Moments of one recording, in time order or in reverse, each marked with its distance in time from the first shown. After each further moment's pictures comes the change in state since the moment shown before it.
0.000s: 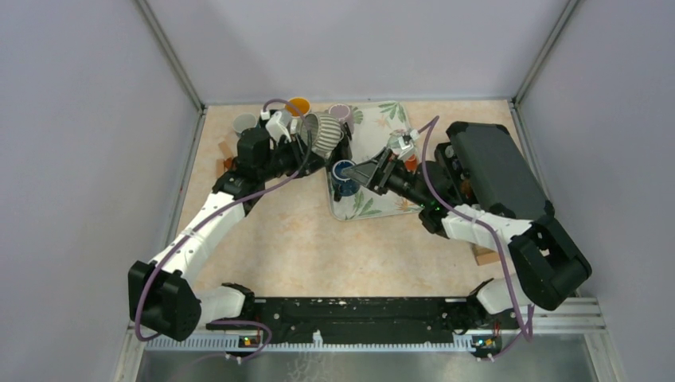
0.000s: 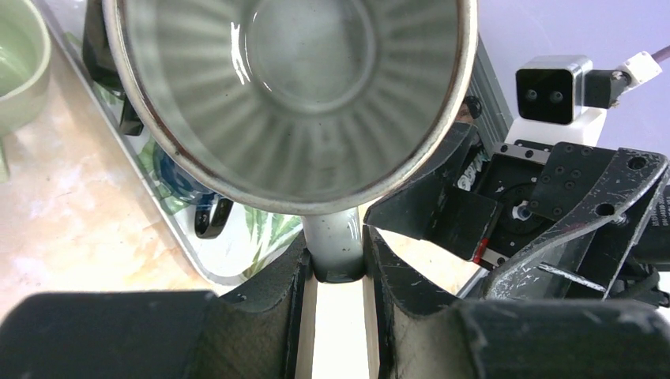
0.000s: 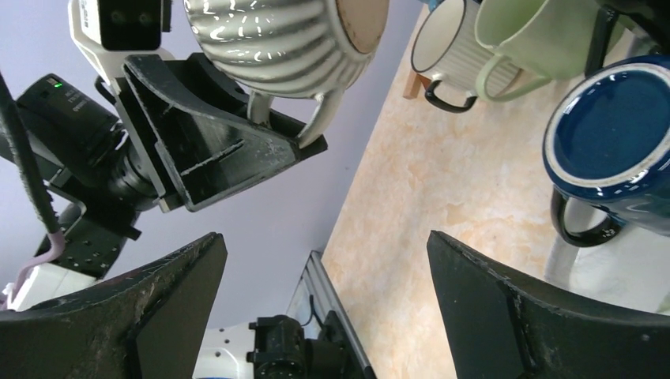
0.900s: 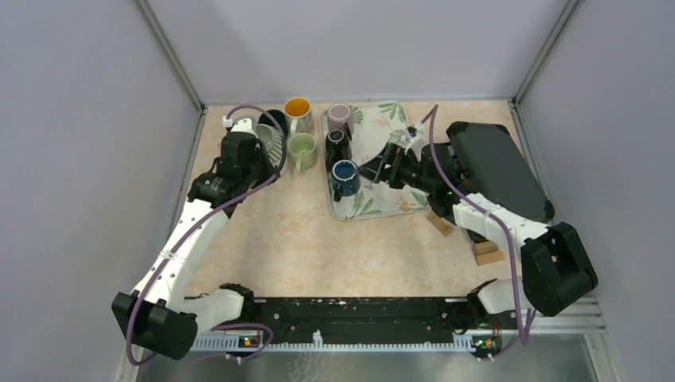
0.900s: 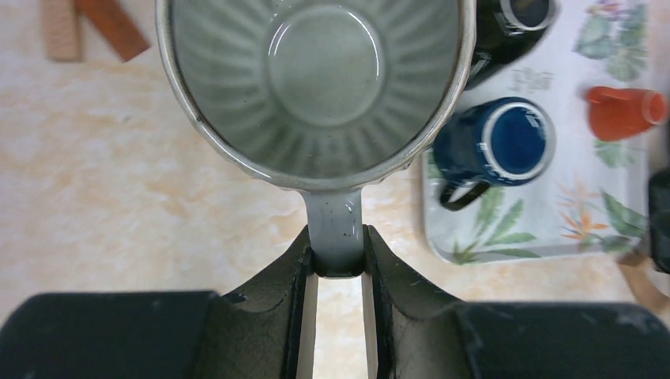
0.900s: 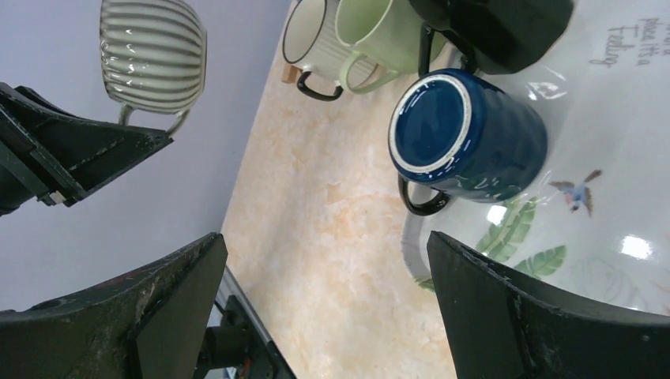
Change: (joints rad) left arm 0.039 -0.114 0.138 -0.526 -0.579 0.172; right arm -0.114 -0.053 0.112 -0.446 -0.022 -0.278
